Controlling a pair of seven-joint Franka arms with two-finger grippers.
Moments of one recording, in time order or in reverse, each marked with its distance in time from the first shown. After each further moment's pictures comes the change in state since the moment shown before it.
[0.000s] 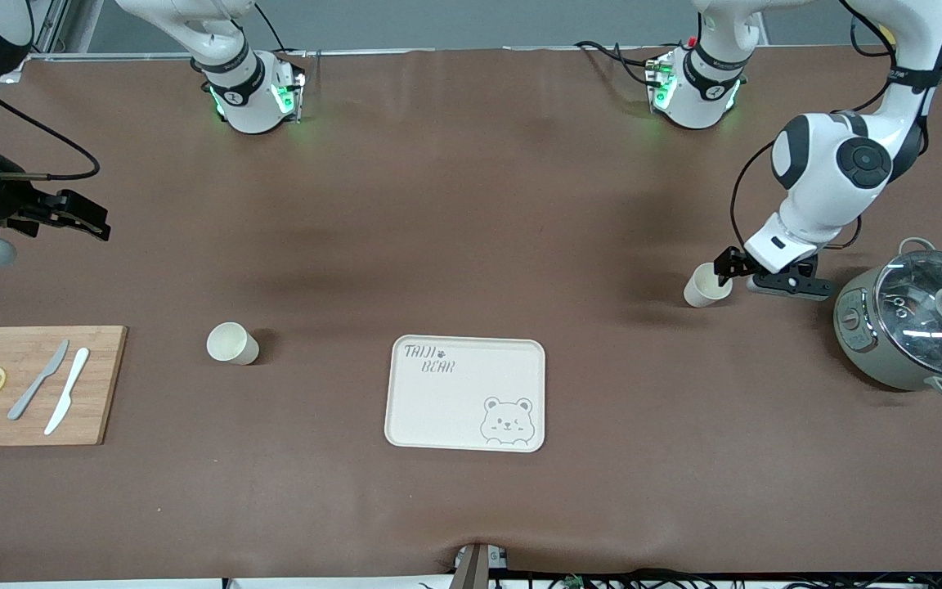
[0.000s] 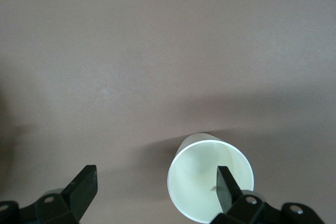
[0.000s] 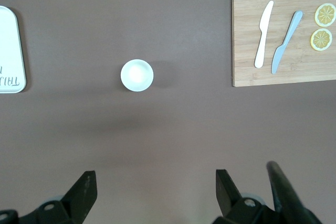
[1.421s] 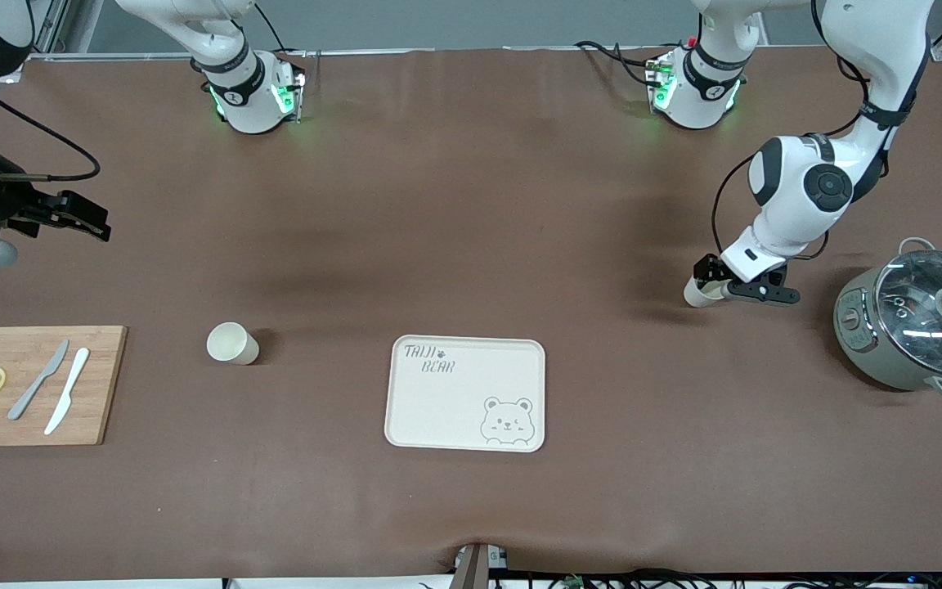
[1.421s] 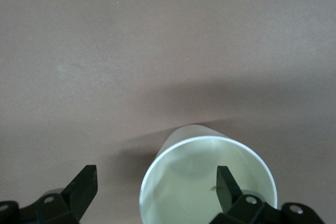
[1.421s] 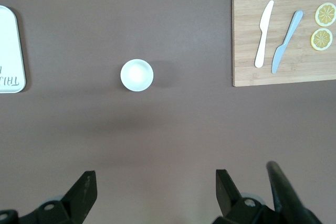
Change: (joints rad) left arm -0.007 0.133 -0.001 -0.030 0.000 0.115 0.000; right arm 0.000 0.002 0.000 0.000 0.000 0.000 0.000
